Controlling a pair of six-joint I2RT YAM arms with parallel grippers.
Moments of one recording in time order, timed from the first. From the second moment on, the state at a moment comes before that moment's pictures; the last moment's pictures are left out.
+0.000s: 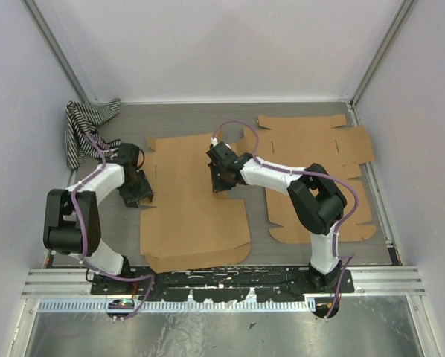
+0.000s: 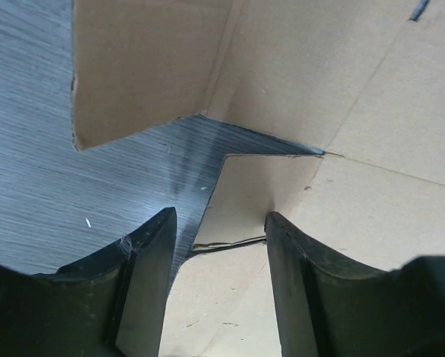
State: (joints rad) left arm -0.09 1.58 0.92 -0.68 -0.06 -0.54; right arm 0.76 1.93 1.34 -0.41 0.02 0.54
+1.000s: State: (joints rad) left arm -0.28 1.74 1.11 -0.68 -0.04 -0.58; right arm 0.75 1.99 1.38 -0.42 -0.01 0.54
